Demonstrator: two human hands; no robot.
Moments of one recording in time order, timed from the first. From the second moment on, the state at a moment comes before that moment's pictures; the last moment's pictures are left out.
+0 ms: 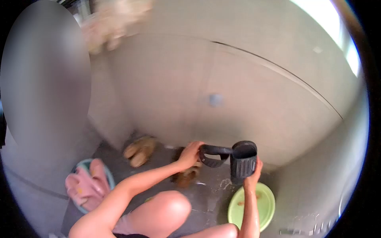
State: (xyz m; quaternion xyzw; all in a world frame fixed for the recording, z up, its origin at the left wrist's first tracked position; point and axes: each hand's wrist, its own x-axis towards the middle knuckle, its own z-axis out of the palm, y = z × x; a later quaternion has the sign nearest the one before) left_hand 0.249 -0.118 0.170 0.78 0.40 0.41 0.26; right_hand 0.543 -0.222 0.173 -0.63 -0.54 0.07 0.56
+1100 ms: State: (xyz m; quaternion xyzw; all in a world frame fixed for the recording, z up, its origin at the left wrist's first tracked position) left_hand -0.270 -0.542 0.099 -0.10 0.77 0.61 0.11; right_hand -0.109 -0.189 0.102 -0.26 -0.64 0.70 0.16
